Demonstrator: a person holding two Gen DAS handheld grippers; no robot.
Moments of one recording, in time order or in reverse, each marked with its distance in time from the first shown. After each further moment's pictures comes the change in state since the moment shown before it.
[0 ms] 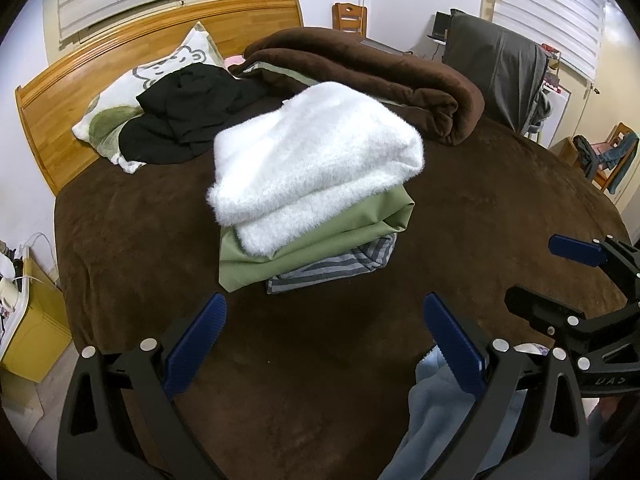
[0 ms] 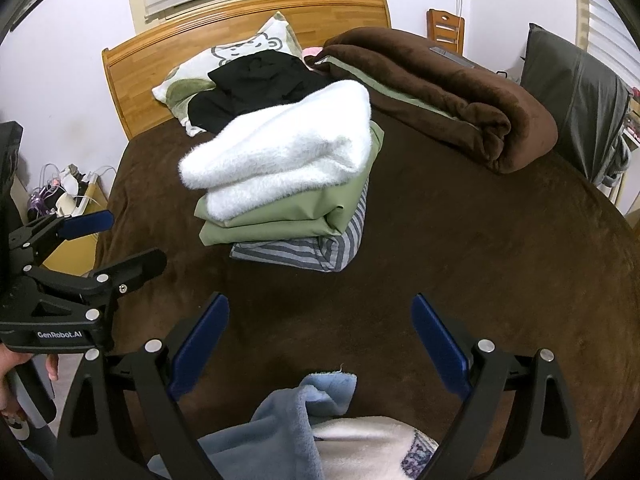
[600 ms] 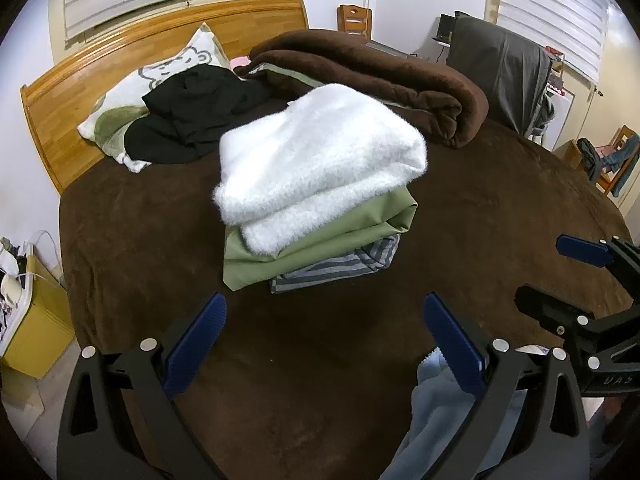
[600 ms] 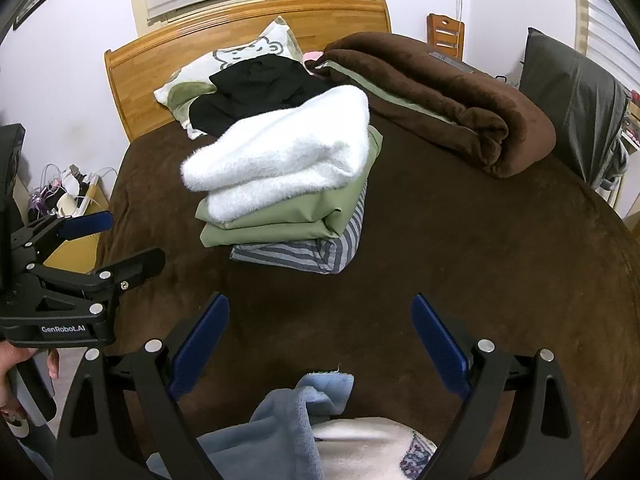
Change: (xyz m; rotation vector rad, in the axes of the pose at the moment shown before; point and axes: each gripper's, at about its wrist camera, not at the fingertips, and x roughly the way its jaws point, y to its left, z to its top) left arm -0.004 0.000 -0.003 -0.012 -0.005 0.014; right arm -0.005 -0.003 -0.001 0.000 -0.012 -0.001
